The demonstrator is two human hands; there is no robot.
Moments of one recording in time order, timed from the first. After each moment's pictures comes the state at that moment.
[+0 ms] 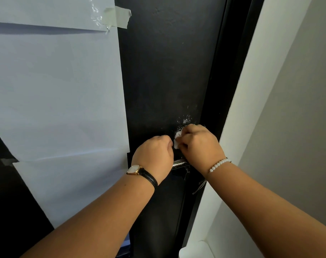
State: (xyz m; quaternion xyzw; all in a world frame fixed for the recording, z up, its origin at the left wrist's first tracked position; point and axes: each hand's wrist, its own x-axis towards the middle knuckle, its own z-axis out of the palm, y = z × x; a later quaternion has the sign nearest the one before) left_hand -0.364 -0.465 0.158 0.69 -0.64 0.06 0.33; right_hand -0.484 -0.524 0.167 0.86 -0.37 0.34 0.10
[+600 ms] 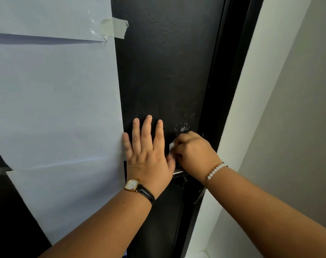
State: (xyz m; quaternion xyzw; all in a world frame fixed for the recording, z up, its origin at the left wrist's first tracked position) left_hand -0.368 -0.465 0.149 0.72 -0.56 0.27 0.32; right_hand -0.485 -0.531 0.173 0.90 -0.30 0.29 0.13
